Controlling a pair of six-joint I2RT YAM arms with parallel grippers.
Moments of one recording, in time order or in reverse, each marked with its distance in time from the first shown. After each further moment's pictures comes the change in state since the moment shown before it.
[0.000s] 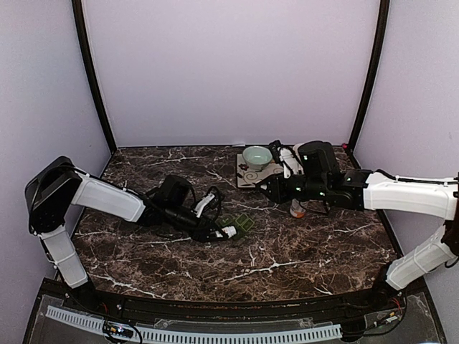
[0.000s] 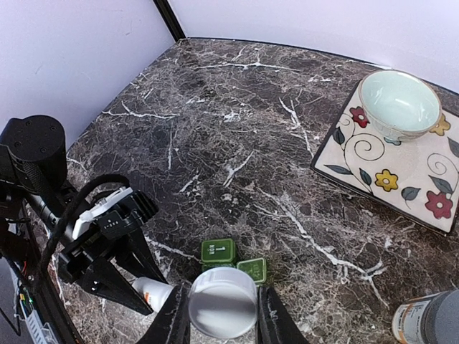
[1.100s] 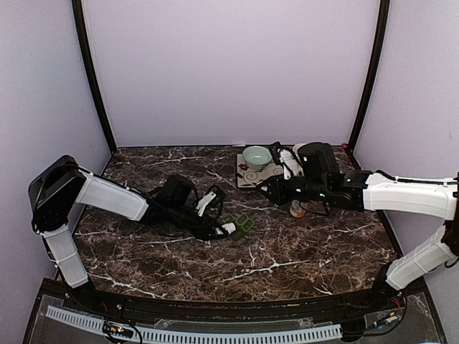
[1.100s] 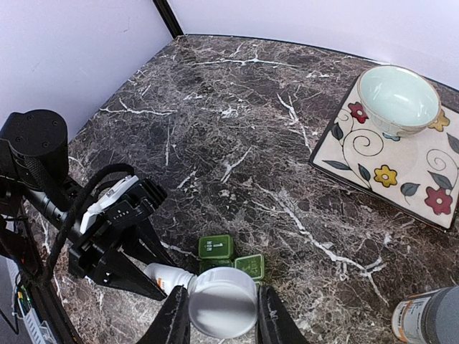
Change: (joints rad) left arm -0.003 0.032 0.029 -0.011 -0.113 0.043; right arm 0.000 0.000 -0.009 -0.002 0.004 -0.001
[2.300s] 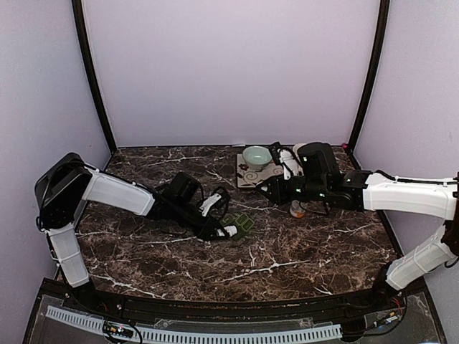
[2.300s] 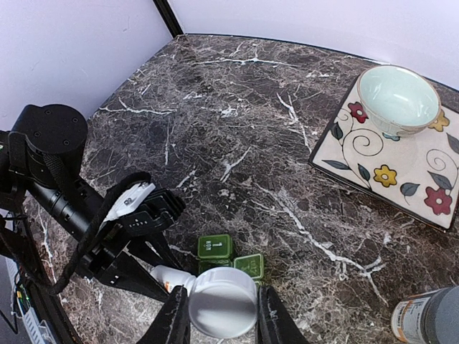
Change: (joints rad) left arm 0.000 0.052 0.093 -0.141 0.011 0.066; right arm 0.000 0.001 0.000 -0.002 0.000 -0.004
